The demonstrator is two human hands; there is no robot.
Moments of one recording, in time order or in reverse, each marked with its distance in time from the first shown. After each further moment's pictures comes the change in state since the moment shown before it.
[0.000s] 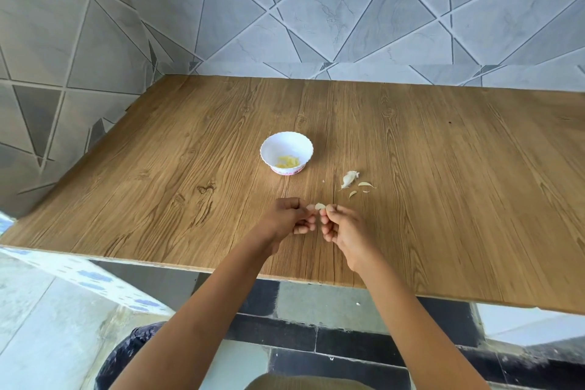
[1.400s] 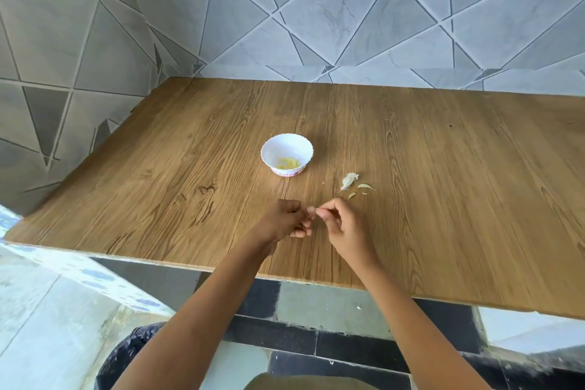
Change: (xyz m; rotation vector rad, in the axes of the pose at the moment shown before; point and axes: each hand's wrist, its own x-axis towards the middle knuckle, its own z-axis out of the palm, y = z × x) left_hand -0.003 -0.001 -0.002 0.170 -0.005 0.065; right_hand 0.020 0.021 -0.021 -0.826 0.096 -0.906
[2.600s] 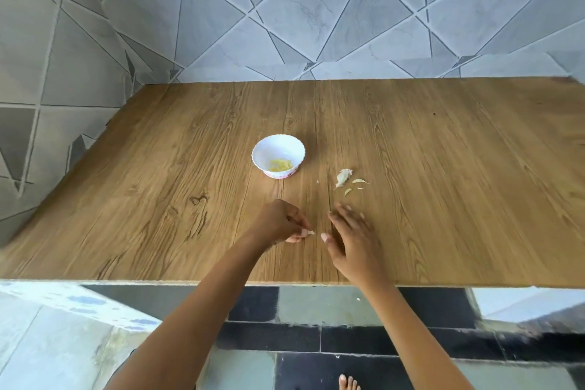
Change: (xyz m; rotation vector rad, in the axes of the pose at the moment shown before) left_hand 0.009 0.008 -0.016 0.430 -0.058 -0.045; right_hand -0.042 0.001 0.003 -0.568 -0.167 0.196
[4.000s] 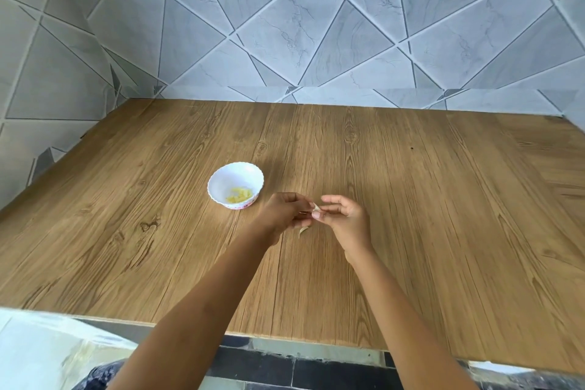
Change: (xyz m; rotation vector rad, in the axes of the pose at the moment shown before) left_hand 0.090 0.080 0.049 -0.624 0.069 -0.039; right_hand 0.104 0.072 -0.055 1.046 -0.014 0.460
